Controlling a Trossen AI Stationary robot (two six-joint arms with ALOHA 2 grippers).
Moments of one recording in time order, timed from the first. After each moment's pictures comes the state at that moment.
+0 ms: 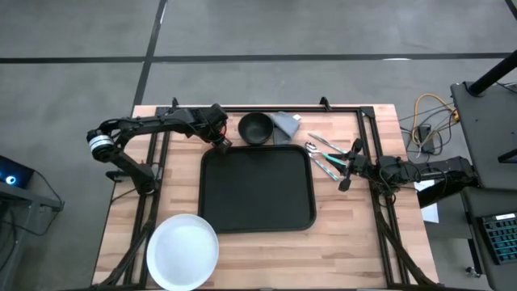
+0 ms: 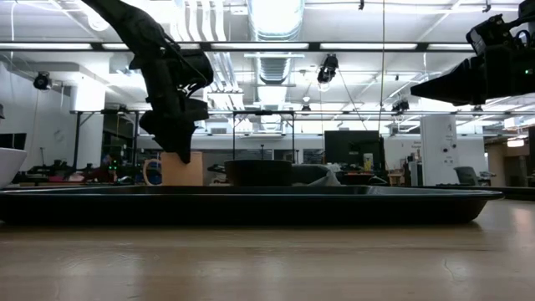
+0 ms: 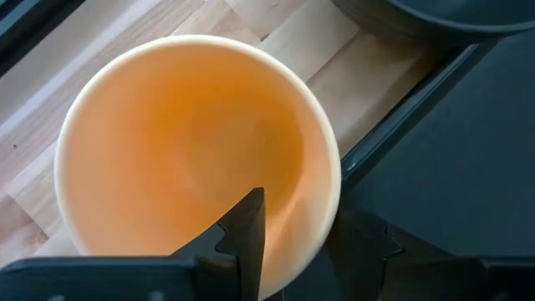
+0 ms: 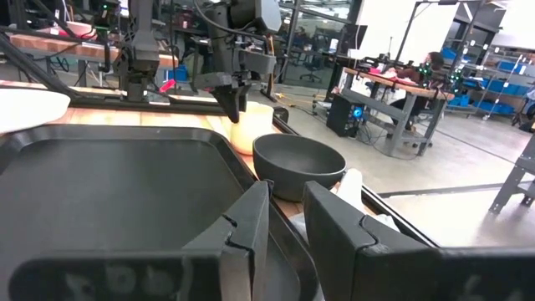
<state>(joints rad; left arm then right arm) 0.57 1.49 0.97 -0.62 -0.09 -0.24 0.10 0.11 0.01 0.06 0.48 -0.13</state>
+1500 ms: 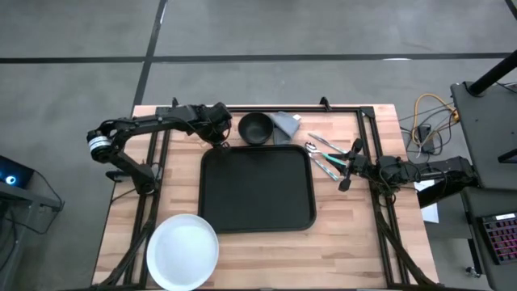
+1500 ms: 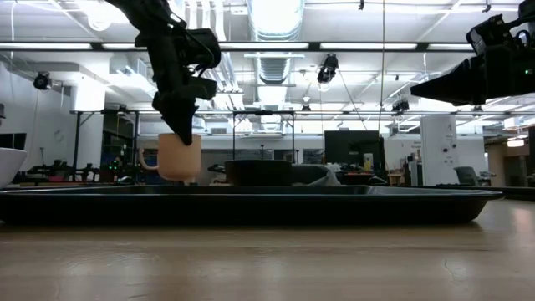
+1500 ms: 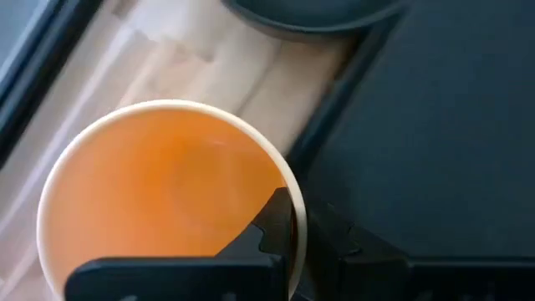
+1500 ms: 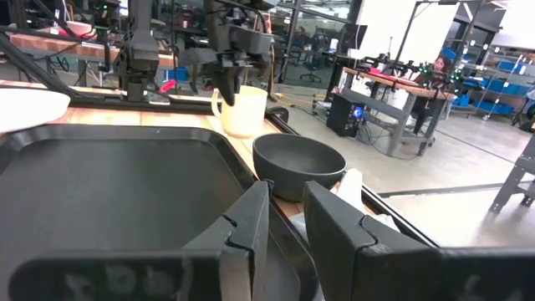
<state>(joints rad) 0.48 1.48 1.12 -0.82 -0.08 -0.08 0.10 0.11 0.01 0.06 0.48 -0.13</state>
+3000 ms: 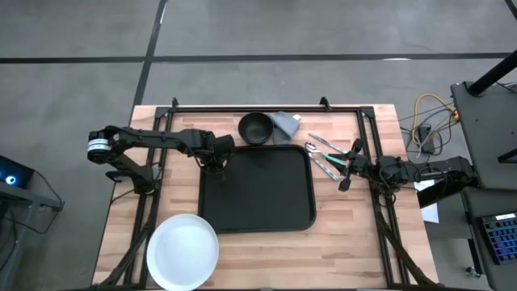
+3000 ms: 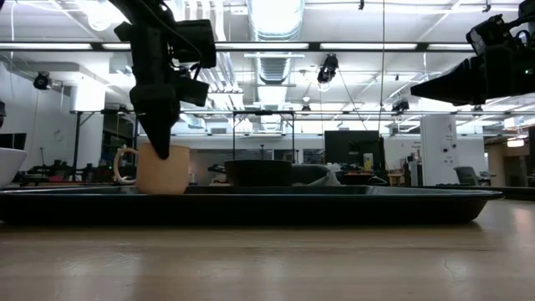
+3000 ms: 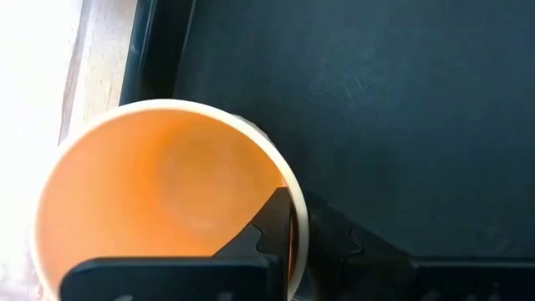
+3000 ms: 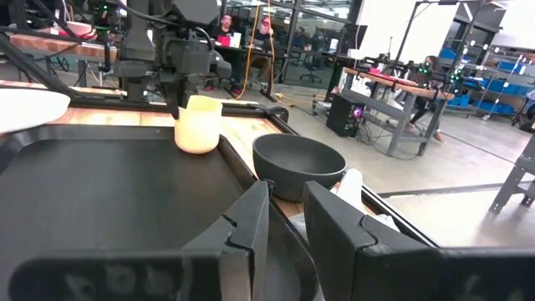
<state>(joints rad) 0.22 1.47 1.00 -0.86 -0.08 -0.09 0.10 0.11 0.01 0.06 0.48 -0.13</state>
